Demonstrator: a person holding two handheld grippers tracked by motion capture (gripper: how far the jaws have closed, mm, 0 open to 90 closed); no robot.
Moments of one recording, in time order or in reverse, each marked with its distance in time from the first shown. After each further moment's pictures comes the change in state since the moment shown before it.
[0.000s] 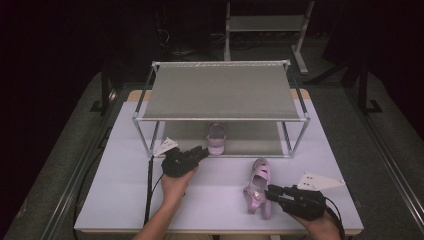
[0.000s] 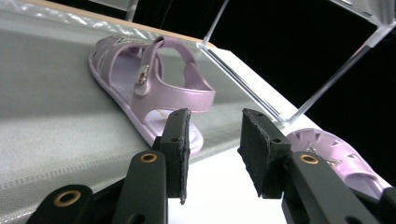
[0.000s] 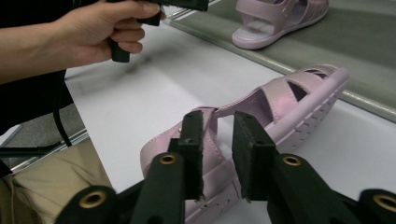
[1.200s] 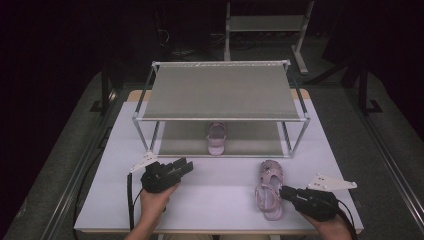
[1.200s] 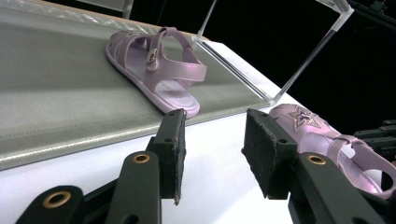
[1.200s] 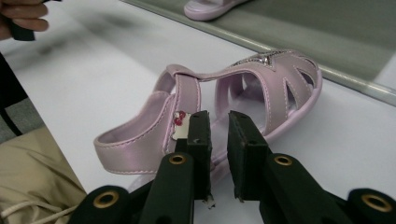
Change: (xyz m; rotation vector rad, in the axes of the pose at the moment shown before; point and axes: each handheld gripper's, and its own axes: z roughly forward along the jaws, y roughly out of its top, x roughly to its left) left arm 0.002 -0.012 -0.063 0.012 -0.021 0.041; right arm -0.017 -0.014 -0.020 0.063 -0.138 0.034
